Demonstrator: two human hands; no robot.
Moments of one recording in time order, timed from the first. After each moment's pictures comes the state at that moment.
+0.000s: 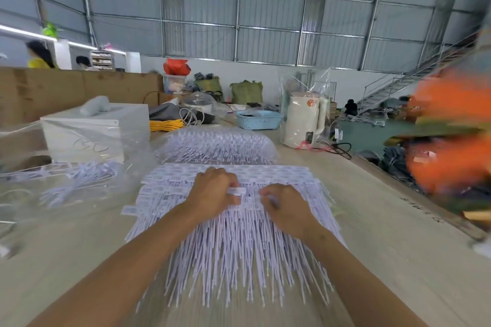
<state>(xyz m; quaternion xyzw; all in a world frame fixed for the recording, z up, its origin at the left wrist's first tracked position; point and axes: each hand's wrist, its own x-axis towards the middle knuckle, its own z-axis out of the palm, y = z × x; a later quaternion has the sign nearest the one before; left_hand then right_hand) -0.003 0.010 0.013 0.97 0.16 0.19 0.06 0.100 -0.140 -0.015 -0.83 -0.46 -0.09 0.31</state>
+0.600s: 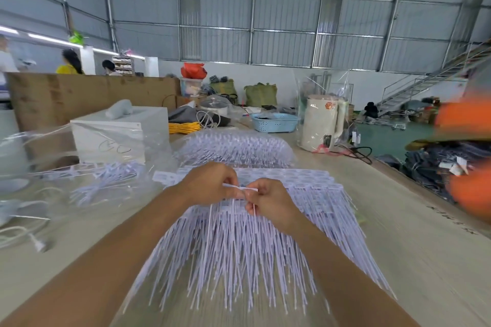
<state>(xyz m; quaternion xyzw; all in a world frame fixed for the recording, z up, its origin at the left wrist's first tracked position) -0.031 0.049 0.040 0.98 0.12 0.15 0.11 0.063 -0.084 0.000 -0.66 -0.38 0.20 0.62</state>
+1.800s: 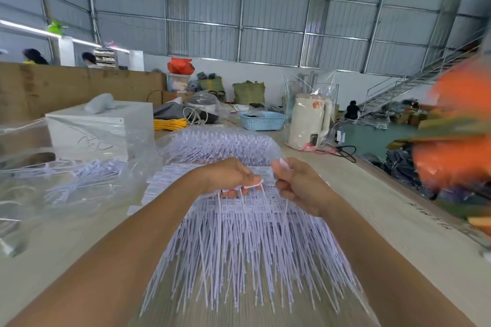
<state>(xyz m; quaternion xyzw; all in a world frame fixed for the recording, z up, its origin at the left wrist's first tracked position) 0.000 0.013 0.058 0.90 0.11 0.02 0.43 0.114 -0.131 0.030 -0.62 -0.34 0.24 0.67</state>
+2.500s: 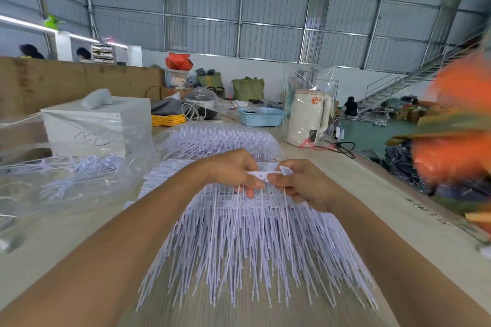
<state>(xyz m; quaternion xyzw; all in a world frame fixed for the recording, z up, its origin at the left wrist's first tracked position) 0.009 0.005 0.067 0.96 0.05 0.02 0.29 0.109 -0.150 0.041 -0.71 -0.40 0.22 0.53</state>
